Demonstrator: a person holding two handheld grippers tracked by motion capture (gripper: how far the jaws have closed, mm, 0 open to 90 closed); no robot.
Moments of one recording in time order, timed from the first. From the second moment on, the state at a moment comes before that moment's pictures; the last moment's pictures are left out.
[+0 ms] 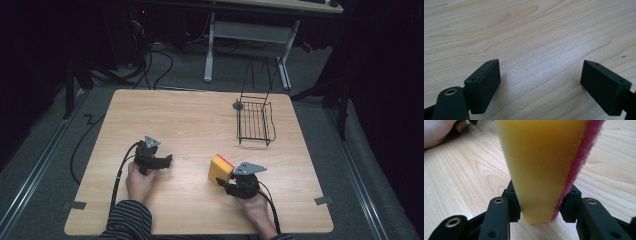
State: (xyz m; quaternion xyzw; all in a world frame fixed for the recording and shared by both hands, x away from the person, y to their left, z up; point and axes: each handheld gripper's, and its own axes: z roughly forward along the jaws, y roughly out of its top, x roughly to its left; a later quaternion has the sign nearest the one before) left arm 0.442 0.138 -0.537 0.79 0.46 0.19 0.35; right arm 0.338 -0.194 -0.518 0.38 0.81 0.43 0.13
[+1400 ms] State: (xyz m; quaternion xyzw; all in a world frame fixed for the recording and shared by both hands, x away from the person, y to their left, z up) left arm 0.442 0.139 -0.537 0.79 0.46 0.19 0.35; right arm 0.331 -0.225 -0.494 0.39 0.79 0.46 0.13
